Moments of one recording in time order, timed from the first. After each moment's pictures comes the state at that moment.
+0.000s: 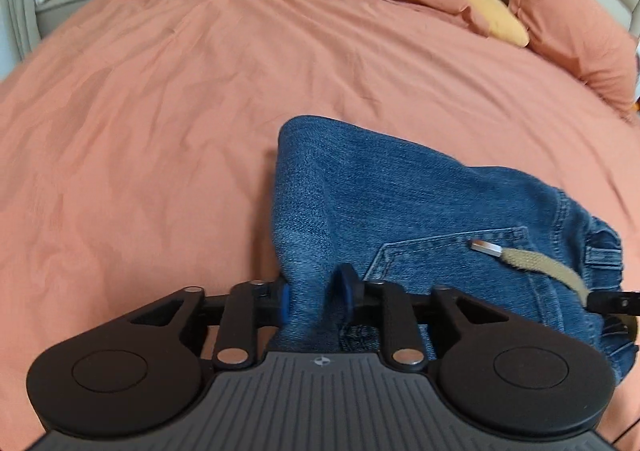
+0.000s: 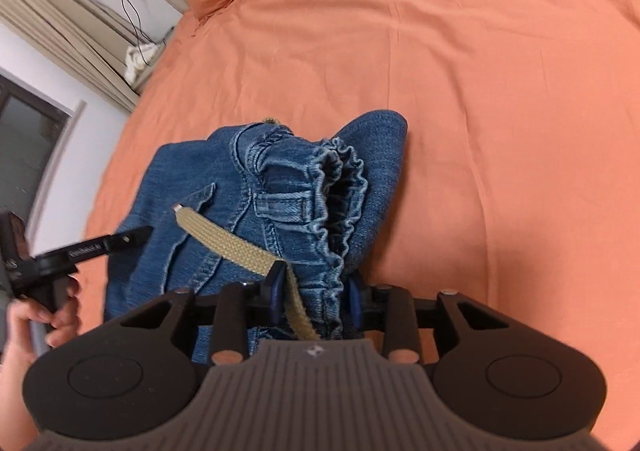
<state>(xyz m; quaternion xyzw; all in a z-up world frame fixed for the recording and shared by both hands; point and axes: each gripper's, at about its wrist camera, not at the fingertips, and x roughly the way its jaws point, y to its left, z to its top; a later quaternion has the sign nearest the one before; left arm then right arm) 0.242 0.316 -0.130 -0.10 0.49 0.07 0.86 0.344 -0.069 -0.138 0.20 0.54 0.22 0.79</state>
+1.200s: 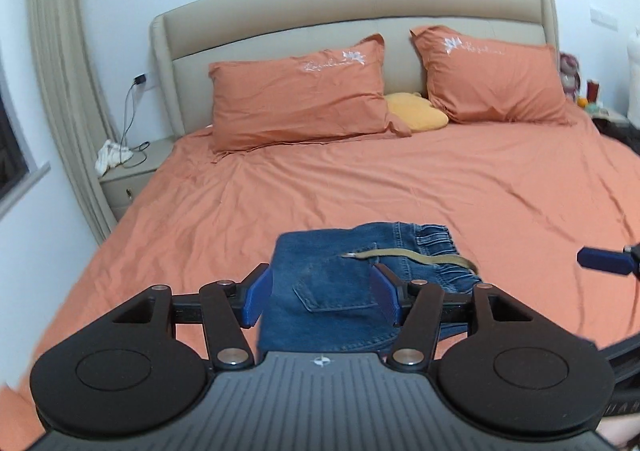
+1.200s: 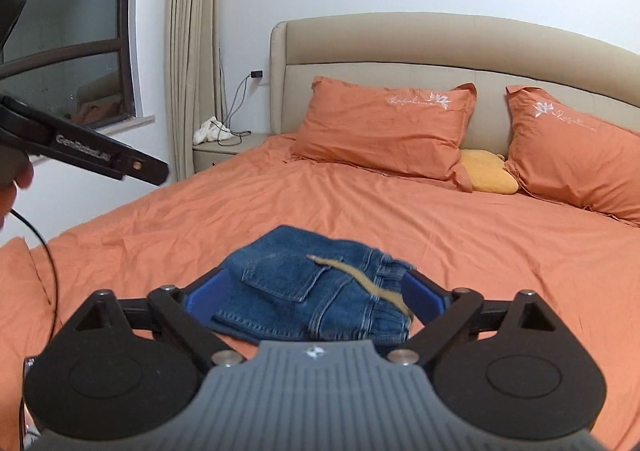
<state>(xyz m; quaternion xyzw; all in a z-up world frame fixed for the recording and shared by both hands) 0.008 0.151 0.069 0.05 0.31 0.10 0.94 0.018 -0.043 0.046 -0.02 0.22 0.23 0.95</state>
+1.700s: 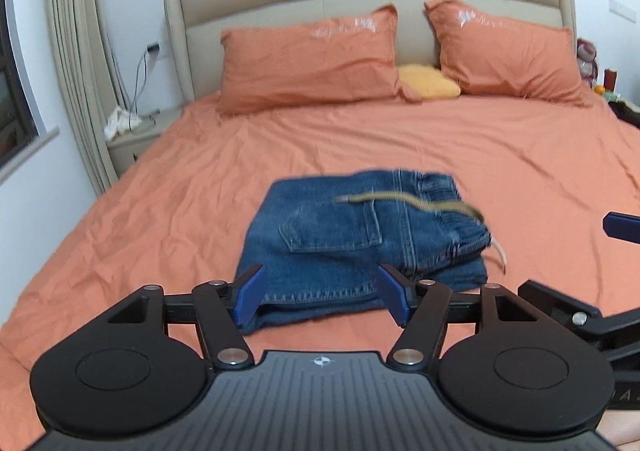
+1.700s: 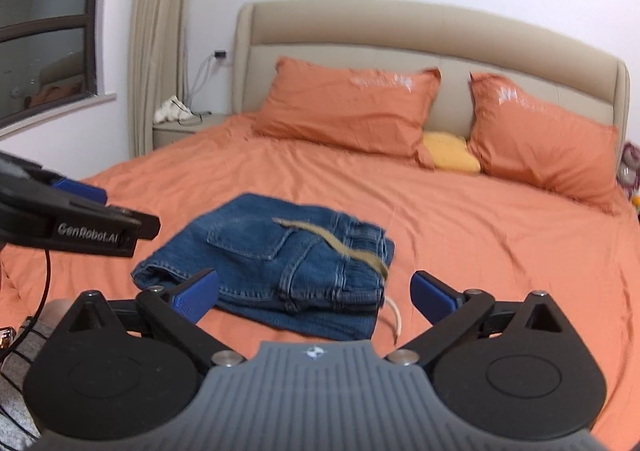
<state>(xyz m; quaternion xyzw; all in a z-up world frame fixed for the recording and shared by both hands) -0.004 0.135 -0.010 0.04 0.34 0.13 0.93 0.004 -0.031 -0.002 -0.04 0.24 0.16 0.96</state>
